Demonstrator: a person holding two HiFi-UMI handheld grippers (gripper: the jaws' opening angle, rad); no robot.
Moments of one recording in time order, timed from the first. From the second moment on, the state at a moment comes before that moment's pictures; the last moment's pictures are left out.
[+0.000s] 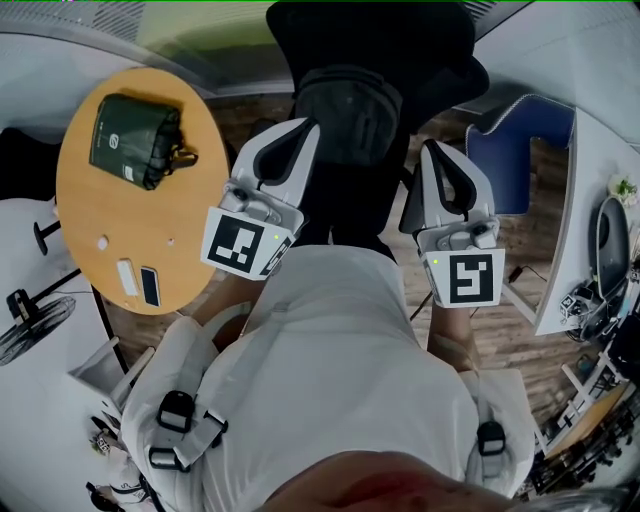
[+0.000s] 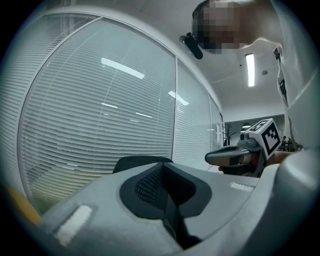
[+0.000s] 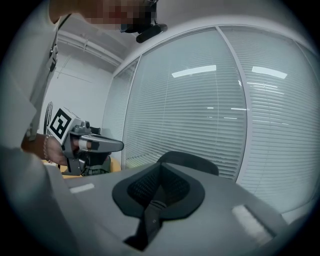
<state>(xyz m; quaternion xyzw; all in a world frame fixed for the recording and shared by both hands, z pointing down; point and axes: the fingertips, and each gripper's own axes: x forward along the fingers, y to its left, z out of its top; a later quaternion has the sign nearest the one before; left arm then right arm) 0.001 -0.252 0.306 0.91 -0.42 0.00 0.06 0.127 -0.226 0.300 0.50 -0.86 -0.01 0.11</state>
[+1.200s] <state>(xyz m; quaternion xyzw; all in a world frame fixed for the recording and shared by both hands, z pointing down) -0.047 -0.284 0.466 0.89 -0.42 0.09 0.13 0.122 -0.251 0.452 0.51 -0.83 0.04 0.22</state>
